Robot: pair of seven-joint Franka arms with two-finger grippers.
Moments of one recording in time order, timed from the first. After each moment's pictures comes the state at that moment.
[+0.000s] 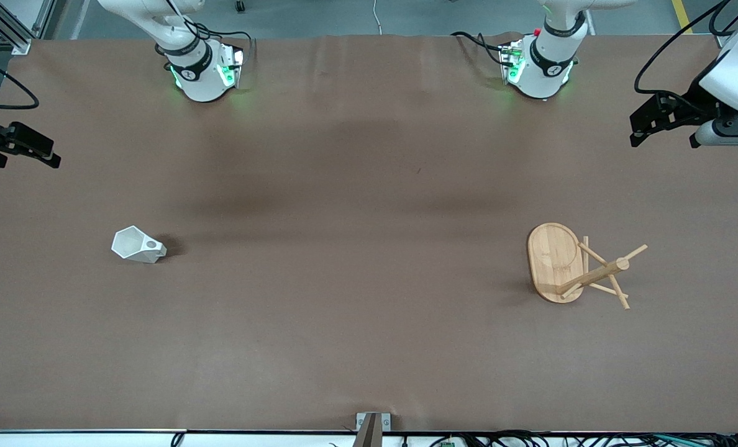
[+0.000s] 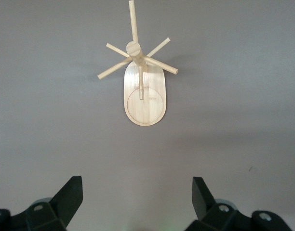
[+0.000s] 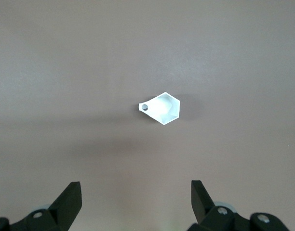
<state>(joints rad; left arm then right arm) -0.01 -0.10 -0.11 -1.62 0.01 1.55 -0.07 -0.01 -0.04 -0.07 -1.62 0.02 1.55 -0.05</state>
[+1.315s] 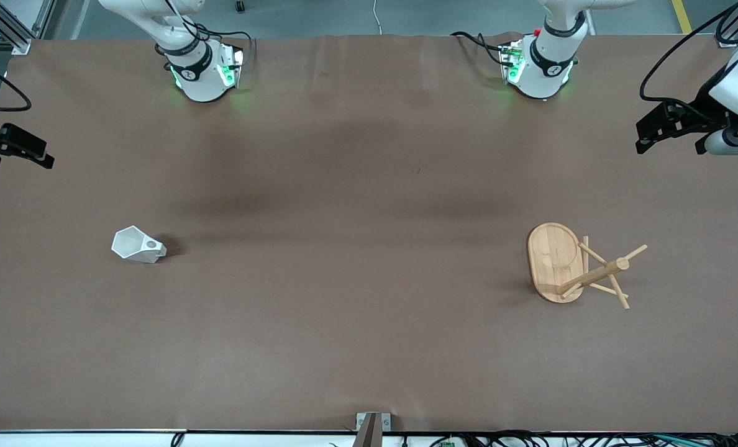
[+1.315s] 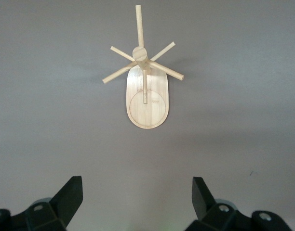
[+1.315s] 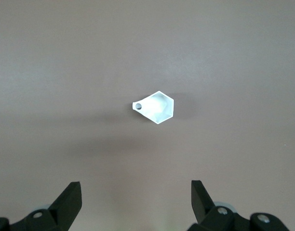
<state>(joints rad) 0.01 -0.06 -0.11 -1.59 0.01 1.55 -0.07 -0.04 -0.03 -0.08 -1.63 0.02 1.56 -0.08</state>
